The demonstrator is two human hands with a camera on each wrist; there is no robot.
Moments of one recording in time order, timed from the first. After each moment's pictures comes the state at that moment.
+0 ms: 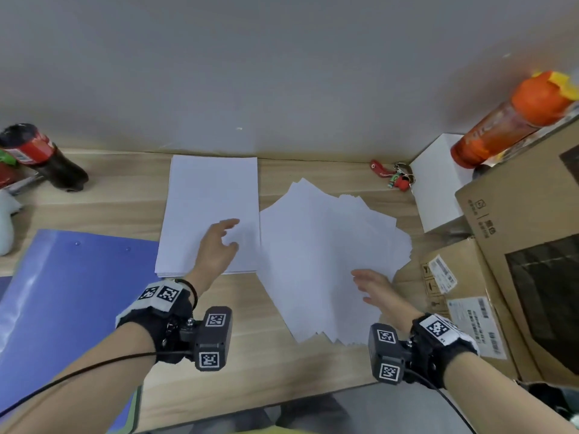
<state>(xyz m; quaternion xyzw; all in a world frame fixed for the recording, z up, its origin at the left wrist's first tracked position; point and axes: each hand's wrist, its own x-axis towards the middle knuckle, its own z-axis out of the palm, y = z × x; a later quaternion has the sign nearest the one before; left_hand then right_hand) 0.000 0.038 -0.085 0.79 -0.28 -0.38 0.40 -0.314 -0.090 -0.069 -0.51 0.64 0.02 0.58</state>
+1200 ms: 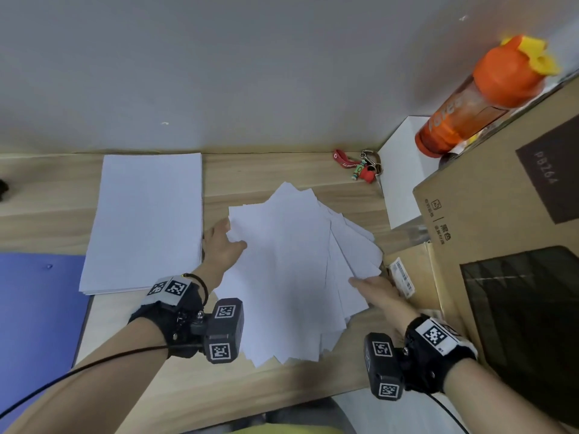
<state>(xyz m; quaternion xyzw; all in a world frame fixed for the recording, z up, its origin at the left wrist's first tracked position) -0.090 -0.070 -0.102 0.84 -0.18 -0.42 0.29 -0.391 -0.171 -0.090 -0.54 0.69 0.19 0.44</state>
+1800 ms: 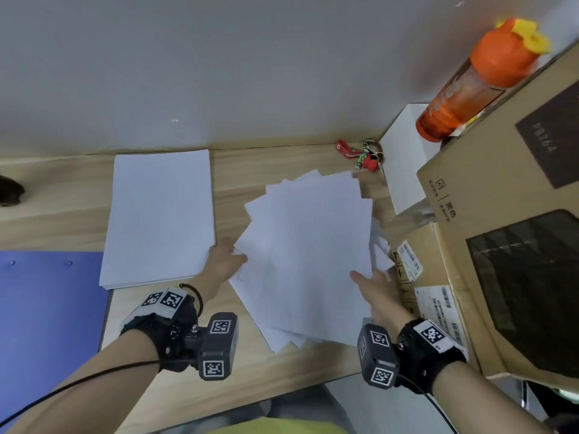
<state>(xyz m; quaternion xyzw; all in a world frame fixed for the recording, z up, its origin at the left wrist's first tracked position) -0.086 -0.023 -0.102 0.80 -0.15 -0.52 0.26 -0.370 -0.116 -0.077 -0.46 0.72 -0.05 0.52</state>
